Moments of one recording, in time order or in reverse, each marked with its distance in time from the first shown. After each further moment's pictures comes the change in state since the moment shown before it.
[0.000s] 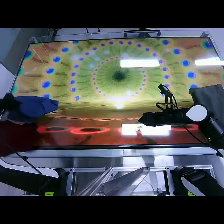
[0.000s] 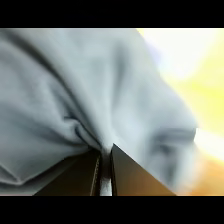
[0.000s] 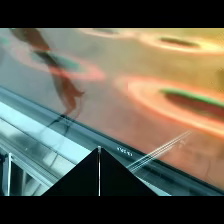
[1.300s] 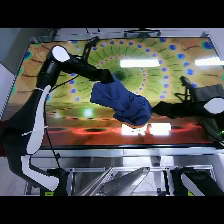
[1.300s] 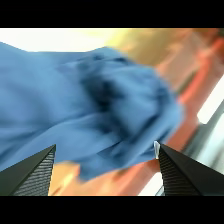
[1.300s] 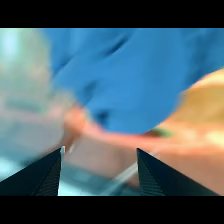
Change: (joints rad) left arm -1.034 0.059 0.199 -0.090 -0.047 0.006; right arm -0.311 -0.014 0.065 -0.094 0.061 -0.016
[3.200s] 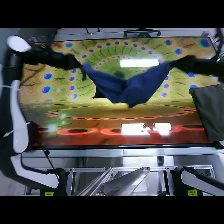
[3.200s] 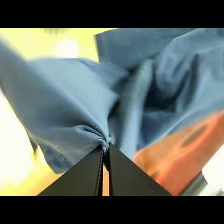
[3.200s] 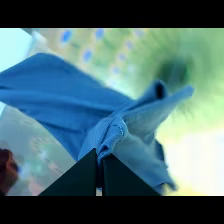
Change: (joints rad) left arm 0.258 0.117 0.155 -0.075 -0.086 -0.040; right arm -0.226 -0.294 0.610 0.473 0.109 -0.432
